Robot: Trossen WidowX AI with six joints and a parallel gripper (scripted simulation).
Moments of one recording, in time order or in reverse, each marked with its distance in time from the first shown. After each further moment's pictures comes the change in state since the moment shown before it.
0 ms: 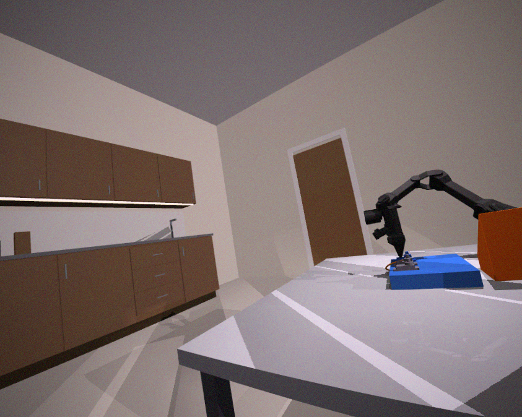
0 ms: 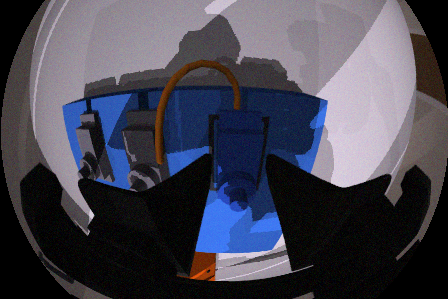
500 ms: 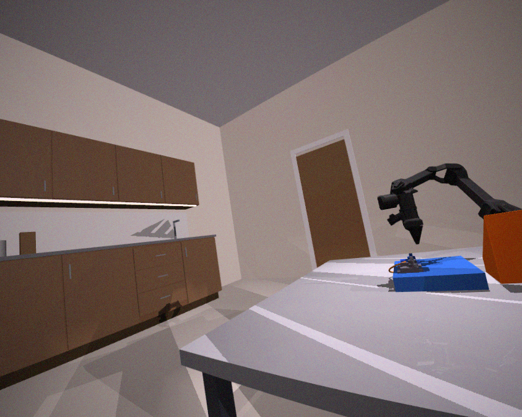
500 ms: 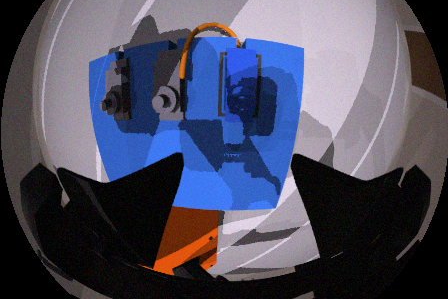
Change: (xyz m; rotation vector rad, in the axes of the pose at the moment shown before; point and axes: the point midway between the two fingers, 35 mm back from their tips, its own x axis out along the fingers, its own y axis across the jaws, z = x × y) arm -0.058 0.005 -0.057 -0.005 -0.007 0.003
